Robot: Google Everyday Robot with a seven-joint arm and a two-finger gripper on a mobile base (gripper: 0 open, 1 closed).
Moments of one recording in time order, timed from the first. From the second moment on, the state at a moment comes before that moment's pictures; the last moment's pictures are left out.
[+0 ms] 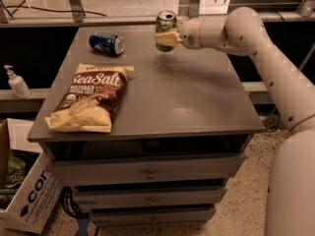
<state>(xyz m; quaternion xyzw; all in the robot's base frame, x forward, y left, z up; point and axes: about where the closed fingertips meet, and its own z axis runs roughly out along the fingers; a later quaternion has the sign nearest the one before) 0.807 -0.043 0.902 -0.39 0.68 0.27 0.56</state>
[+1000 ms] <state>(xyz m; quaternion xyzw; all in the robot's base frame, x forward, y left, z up) 0.821 0.035 0.892 -0.42 0.67 0.31 0.53</state>
